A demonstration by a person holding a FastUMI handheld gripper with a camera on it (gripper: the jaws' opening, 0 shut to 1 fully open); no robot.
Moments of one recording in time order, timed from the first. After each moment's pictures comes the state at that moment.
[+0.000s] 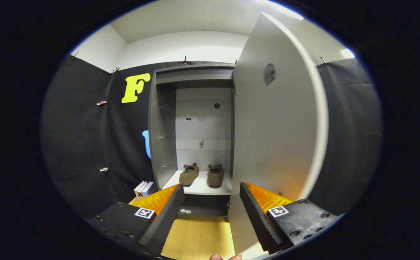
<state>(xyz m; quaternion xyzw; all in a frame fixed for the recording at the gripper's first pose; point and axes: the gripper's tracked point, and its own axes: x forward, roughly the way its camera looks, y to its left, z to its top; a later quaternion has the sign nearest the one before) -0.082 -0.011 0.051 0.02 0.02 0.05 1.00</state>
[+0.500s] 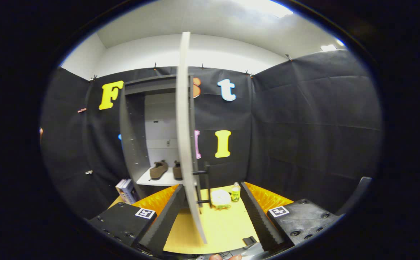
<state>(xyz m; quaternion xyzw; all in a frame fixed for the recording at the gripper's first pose) -0.140 -0.173 0.051 0.03 0.02 -0.06 1.00</state>
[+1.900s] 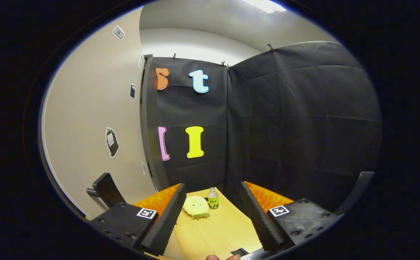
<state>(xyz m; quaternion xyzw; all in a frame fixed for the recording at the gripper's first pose) -0.009 -0.220 0.013 0.03 0.03 -0.14 0.99</state>
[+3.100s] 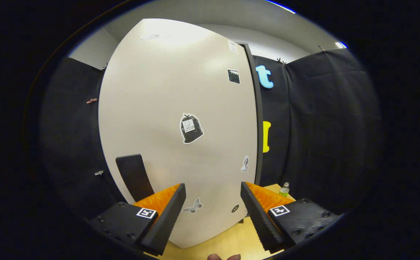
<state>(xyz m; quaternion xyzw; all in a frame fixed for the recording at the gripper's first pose) 0.034 0.072 -0.008 0.05 0.05 0.06 1.00</state>
